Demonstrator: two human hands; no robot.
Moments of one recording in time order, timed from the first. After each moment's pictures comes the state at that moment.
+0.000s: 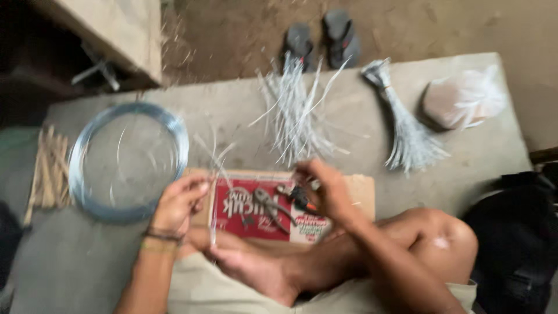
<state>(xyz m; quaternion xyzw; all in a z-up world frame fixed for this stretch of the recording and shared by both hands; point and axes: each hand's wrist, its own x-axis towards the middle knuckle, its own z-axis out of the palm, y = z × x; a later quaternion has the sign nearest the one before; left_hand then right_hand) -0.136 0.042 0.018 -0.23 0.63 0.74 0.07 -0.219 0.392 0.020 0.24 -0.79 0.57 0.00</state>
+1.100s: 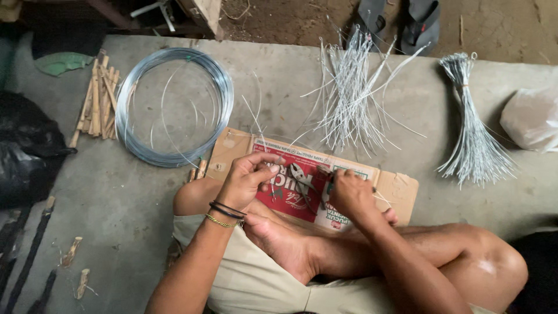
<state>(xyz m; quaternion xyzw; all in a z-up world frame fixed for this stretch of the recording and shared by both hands) -0.114 0.111 0.034 -0.17 0.64 0.75 0.05 -0.202 0.359 -0.041 0.24 -0.94 0.07 -0.22</state>
